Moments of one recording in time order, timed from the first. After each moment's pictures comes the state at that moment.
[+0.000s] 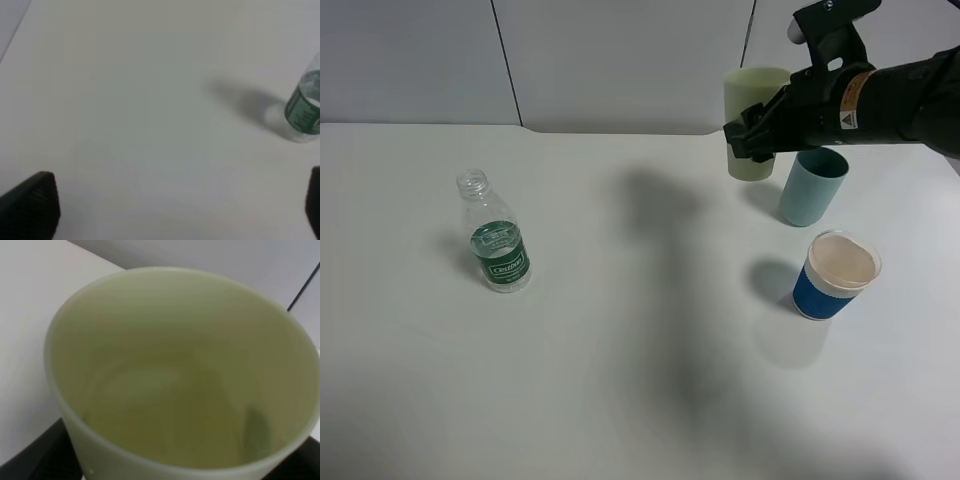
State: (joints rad) left arm 0.00 -0.01 -0.51 0.07 1.06 -0.09; right arm 0.35 1.52 -0.79 -0.60 -0.14 0.41
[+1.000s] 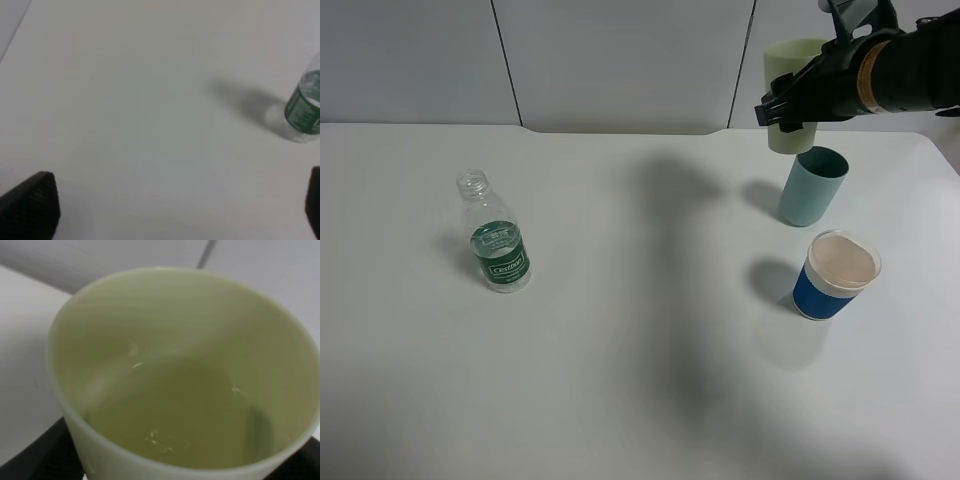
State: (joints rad) left arm 0.00 -0.01 -0.51 0.07 1.06 -0.09; right arm 0.34 1.51 -0.88 -1.48 0.06 1.25
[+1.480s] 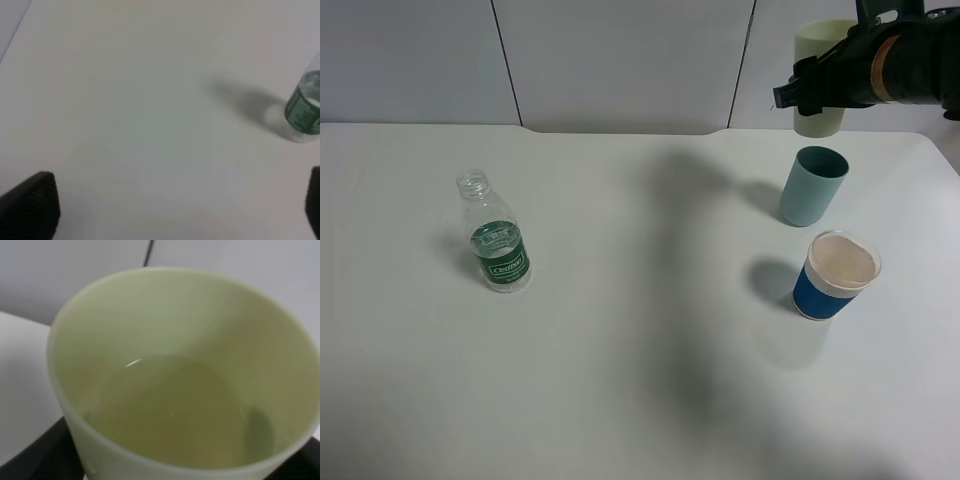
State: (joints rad) left arm 0.00 -0.01 -0.51 0.07 1.06 -0.09; right arm 0.34 1.51 -0.88 -1.72 0.23 1.53
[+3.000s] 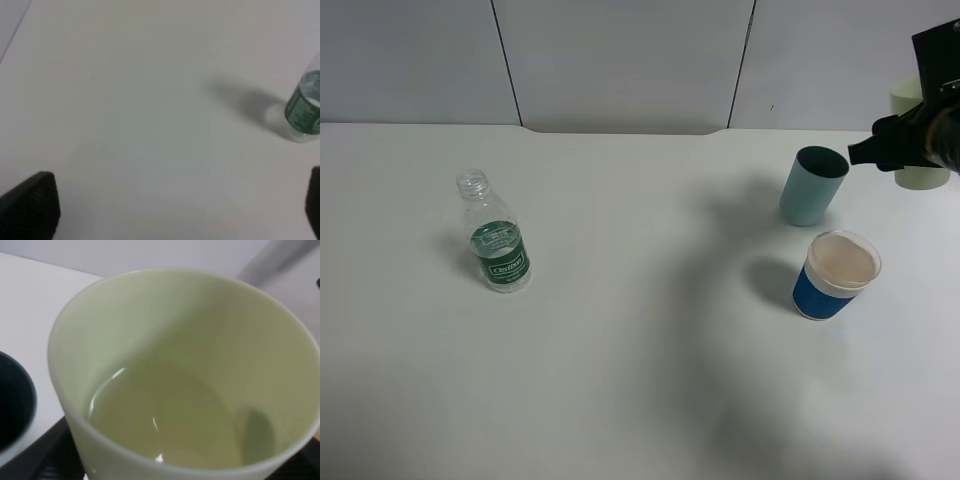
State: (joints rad) left arm 0.00 -0.01 -0.51 0.07 1.06 -0.09; right arm 0.34 1.40 -0.64 -1.68 0.69 1.56
